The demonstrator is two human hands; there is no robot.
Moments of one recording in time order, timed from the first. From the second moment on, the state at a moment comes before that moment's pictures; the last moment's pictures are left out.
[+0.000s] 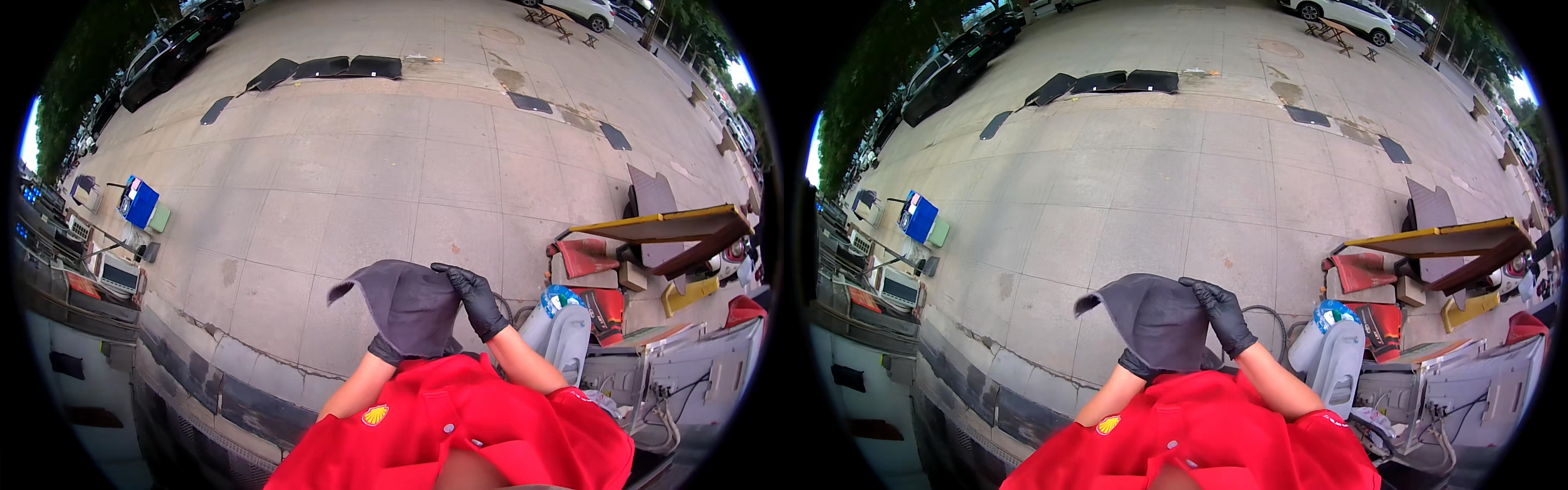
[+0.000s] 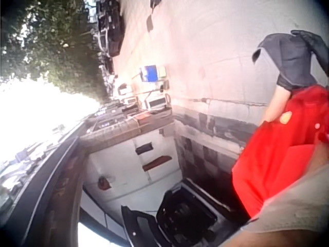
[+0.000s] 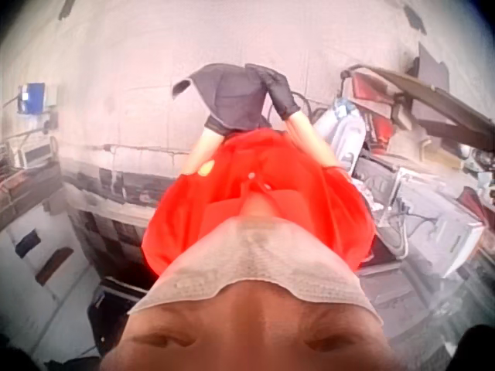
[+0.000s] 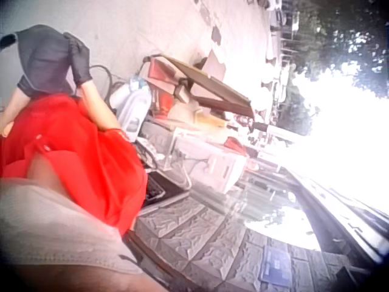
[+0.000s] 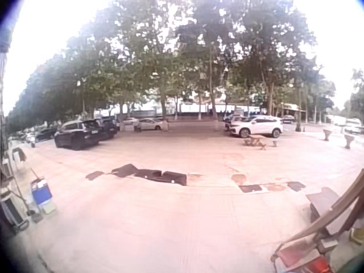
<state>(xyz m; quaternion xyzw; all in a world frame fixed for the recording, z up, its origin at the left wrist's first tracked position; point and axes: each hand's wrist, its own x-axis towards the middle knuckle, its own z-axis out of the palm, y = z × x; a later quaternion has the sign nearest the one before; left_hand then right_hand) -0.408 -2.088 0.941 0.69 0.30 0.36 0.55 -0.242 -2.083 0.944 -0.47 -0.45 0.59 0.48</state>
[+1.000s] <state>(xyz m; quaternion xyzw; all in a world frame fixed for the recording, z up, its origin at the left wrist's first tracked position) -0.660 -1.474 0.867 0.44 0.37 0.66 0.49 -0.408 -1.376 0.897 -0.12 -0.24 0.94 0.23</state>
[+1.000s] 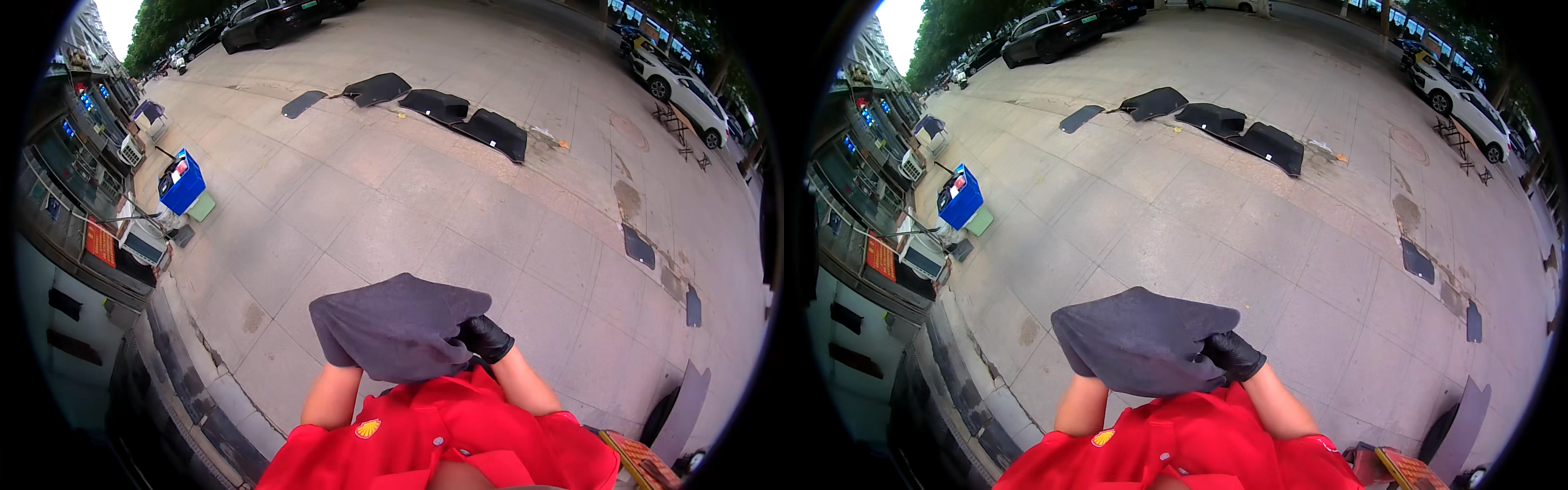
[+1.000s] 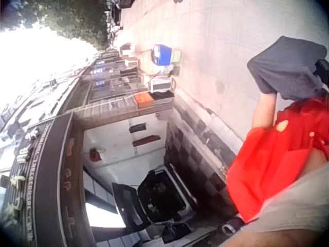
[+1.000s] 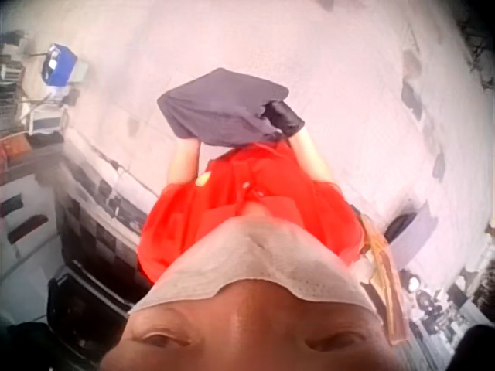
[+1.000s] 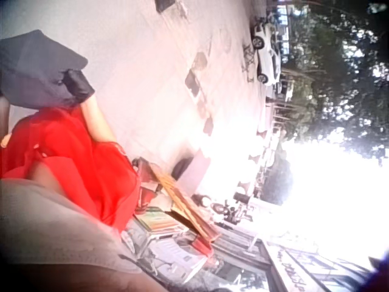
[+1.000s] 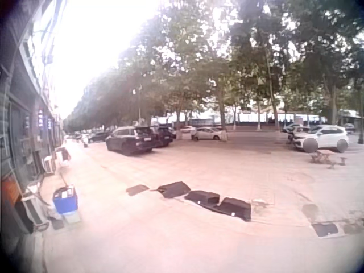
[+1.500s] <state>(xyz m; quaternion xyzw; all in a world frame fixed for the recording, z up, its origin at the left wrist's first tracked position) -0.884 -1.162 0.903 0.60 0.72 0.07 0.34 -0.654 -0.927 0.859 -0.14 -0.87 0.48 -0.04</state>
